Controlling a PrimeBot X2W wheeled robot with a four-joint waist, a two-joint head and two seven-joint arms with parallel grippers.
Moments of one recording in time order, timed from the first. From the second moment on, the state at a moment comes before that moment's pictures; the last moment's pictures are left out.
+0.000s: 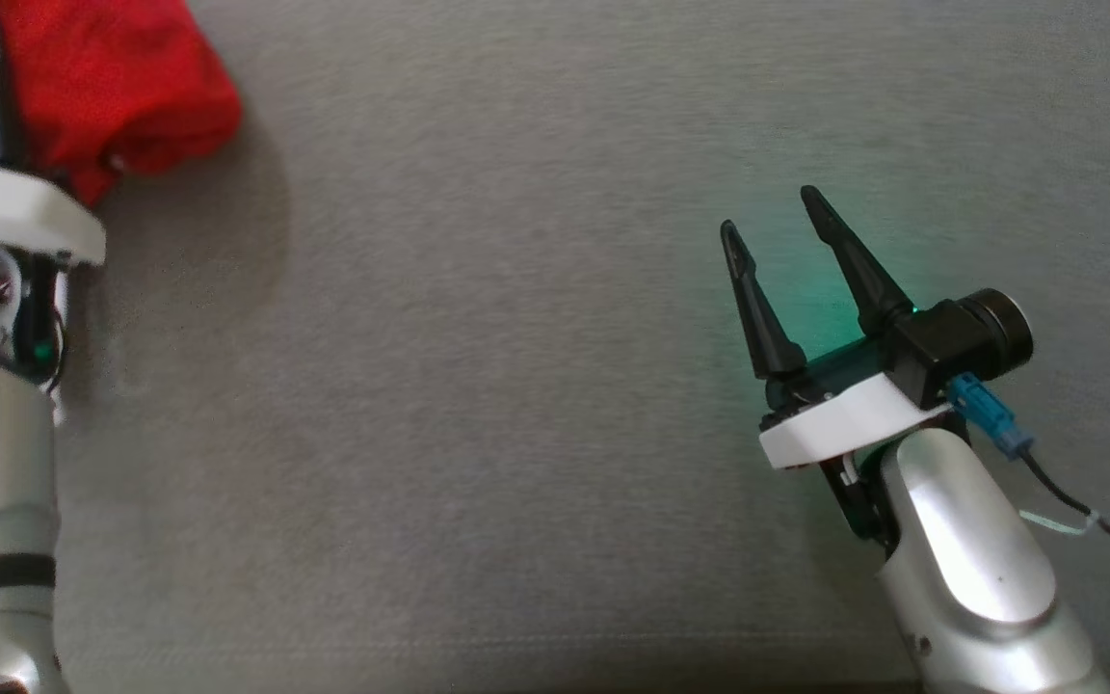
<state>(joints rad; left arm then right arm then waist) -0.73 0.28 0.01 0.64 -0.19 -0.13 -0.25 -0.38 -0.07 0.28 0.32 0.05 0.12 -0.26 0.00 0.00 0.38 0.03</state>
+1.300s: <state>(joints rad) -0.47 0.04 -0.29 0.52 -0.23 -0.02 -0.25 -0.31 -0.06 0.29 0.28 0.18 0.12 -0.26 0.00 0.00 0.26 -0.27</state>
